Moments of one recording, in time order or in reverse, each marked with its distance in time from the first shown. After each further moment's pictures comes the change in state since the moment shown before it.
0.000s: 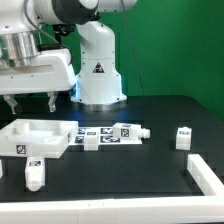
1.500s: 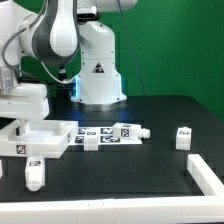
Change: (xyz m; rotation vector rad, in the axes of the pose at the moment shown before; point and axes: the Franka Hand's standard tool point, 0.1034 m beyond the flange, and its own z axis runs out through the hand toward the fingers) arm -0.026 0.094 0.056 -0.166 -0.011 -0.056
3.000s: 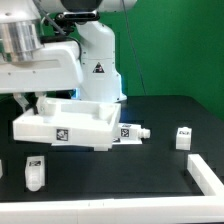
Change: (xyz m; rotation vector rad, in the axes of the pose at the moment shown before) arm 0.114 -0.116 -0.101 0.134 -0.002 -0.058
